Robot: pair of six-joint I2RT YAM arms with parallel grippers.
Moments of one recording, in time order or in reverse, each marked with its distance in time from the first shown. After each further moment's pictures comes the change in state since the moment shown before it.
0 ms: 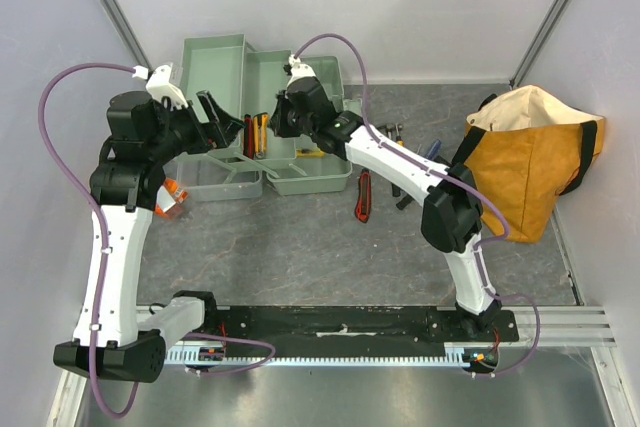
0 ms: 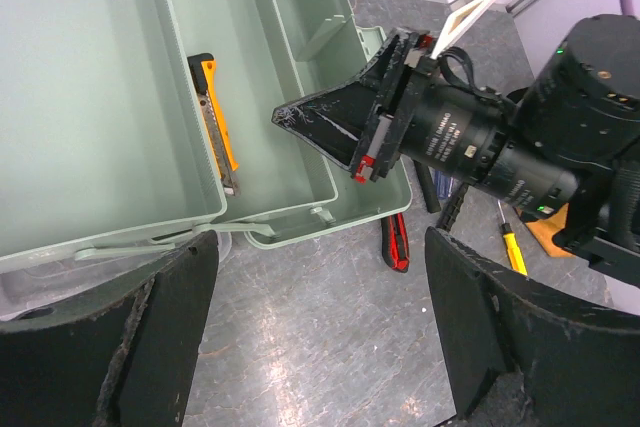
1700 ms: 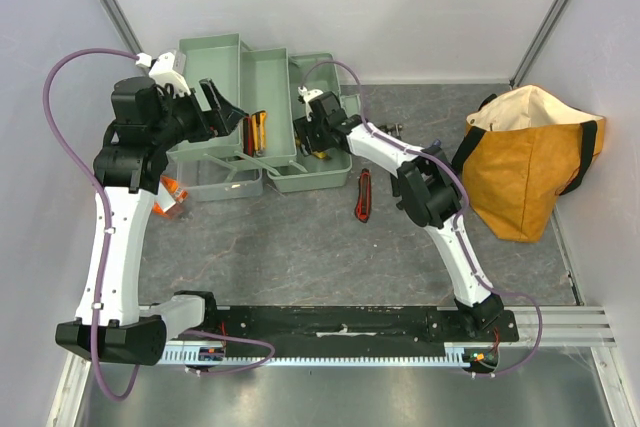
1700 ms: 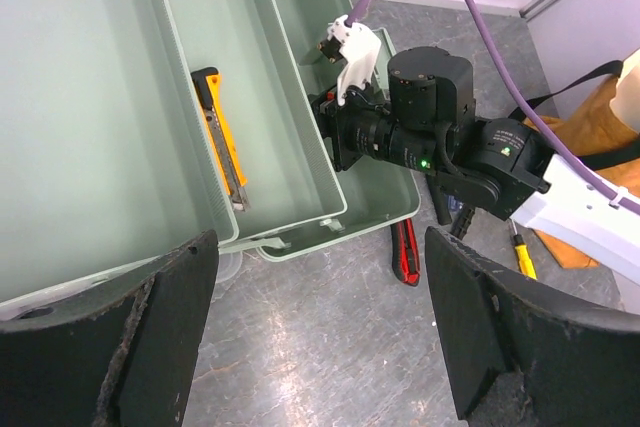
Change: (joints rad) left arm 0.000 0.088 0.069 0.006 -0.014 0.015; right arm -0.161 0.304 0.026 -0.099 -0.059 -0.418
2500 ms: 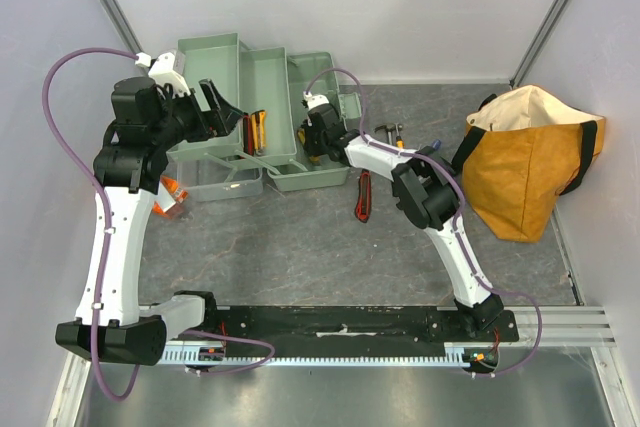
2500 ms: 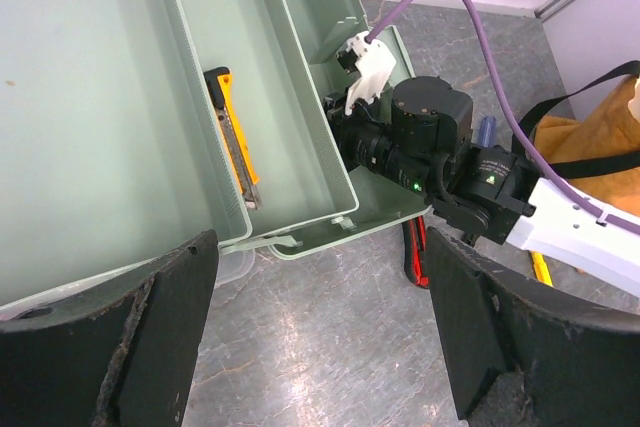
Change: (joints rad) left arm 0.000 0.000 0.000 -0.003 -0.024 0.024; right arm 0.020 -0.005 -0.159 0.274 0.108 0.098
